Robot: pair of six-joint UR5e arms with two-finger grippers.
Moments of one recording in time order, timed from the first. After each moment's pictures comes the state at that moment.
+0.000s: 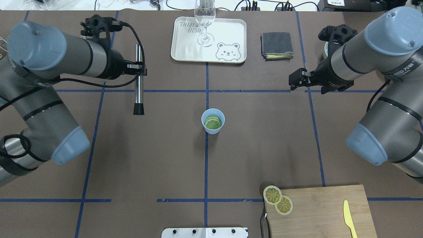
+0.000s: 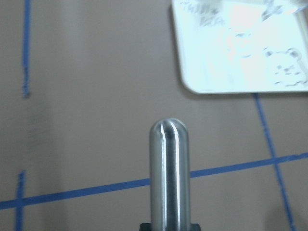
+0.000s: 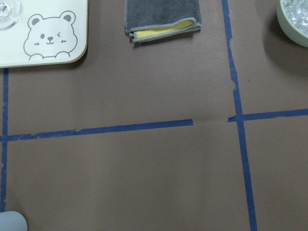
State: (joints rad) left arm -0.72 -2.05 -1.85 -1.99 -1.76 -1.06; right arm 0.85 -1.24 2.01 -1.57 2.02 1.09
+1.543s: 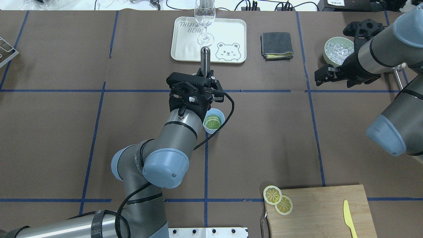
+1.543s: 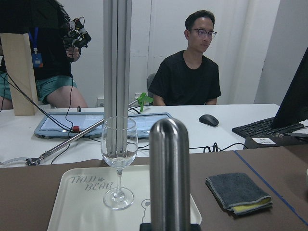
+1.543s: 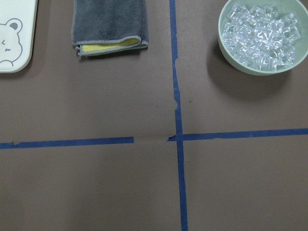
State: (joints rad) left arm -0.30 -2.28 -1.64 -2.24 -0.73 -0.92; right arm 0.93 -1.32 2.00 -1.57 2.02 0.94
